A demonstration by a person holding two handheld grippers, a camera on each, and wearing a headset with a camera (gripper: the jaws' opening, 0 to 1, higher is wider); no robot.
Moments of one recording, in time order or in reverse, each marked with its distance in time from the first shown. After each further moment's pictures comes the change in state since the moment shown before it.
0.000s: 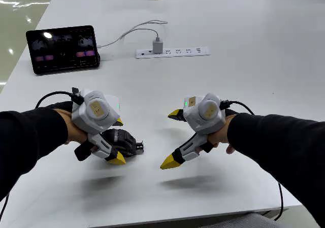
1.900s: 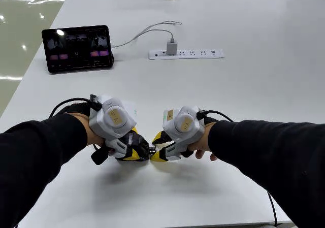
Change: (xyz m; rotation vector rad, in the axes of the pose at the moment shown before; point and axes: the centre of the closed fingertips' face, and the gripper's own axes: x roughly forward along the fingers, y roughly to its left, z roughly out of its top) left arm 0.008 0.006 -0.004 0.022 -0.001 0.027; right arm 0.067 0.008 0.010 -0.109 0.100 0.066
